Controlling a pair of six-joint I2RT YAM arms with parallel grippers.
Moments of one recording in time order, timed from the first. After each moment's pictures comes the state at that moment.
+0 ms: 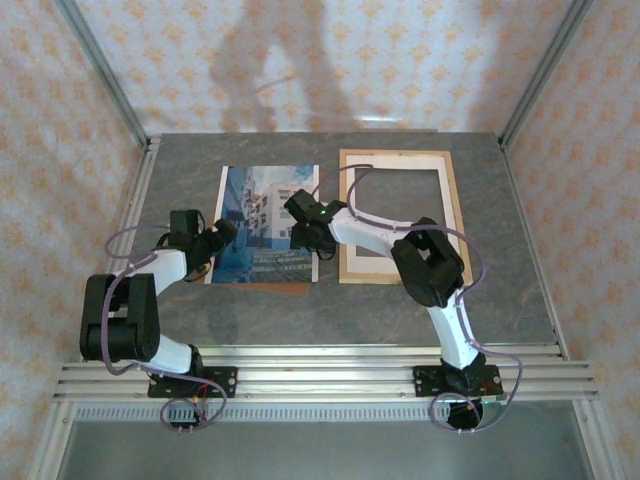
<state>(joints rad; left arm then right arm) 0.11 1.47 0.63 -0.07 0.18 -0.76 0.80 2.13 1.61 -0.66 0.10 0.81</state>
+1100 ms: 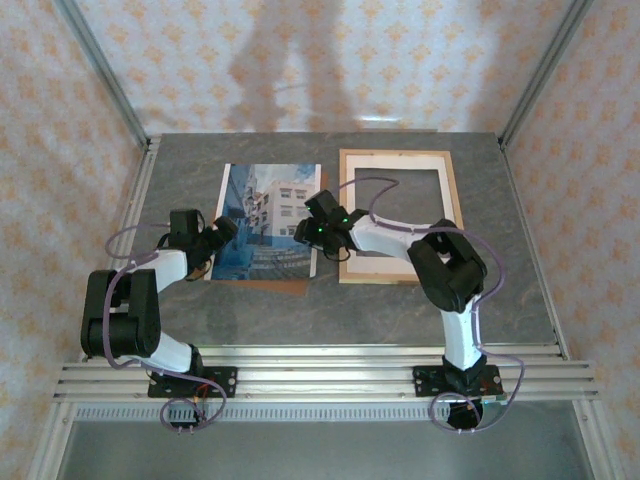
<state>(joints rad) 0.11 1.49 0.62 0.01 0.19 -0.76 0.73 1.99 1.34 -0.30 -0.09 0.97</state>
